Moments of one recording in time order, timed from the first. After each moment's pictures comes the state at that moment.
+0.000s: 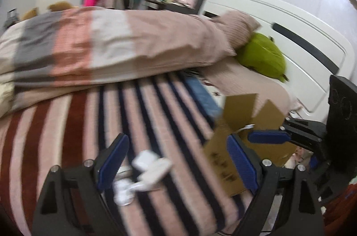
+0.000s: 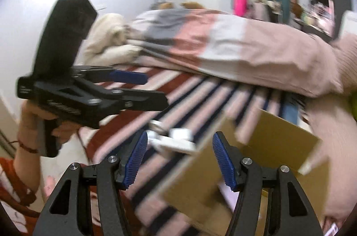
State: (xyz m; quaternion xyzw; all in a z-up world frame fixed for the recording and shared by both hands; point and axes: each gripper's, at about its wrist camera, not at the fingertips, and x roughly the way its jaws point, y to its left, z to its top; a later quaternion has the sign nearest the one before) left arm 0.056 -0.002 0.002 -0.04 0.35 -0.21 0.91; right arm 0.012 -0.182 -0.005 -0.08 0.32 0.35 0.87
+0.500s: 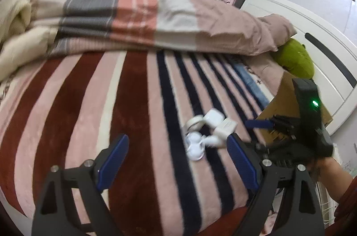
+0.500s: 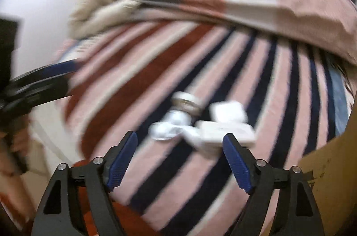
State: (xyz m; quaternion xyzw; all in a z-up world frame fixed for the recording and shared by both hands) left arm 0.022 0.120 -0.092 -0.10 0.39 -0.13 0.91; right arm 0.070 -0.071 -0.128 -0.07 0.46 0.29 0.83
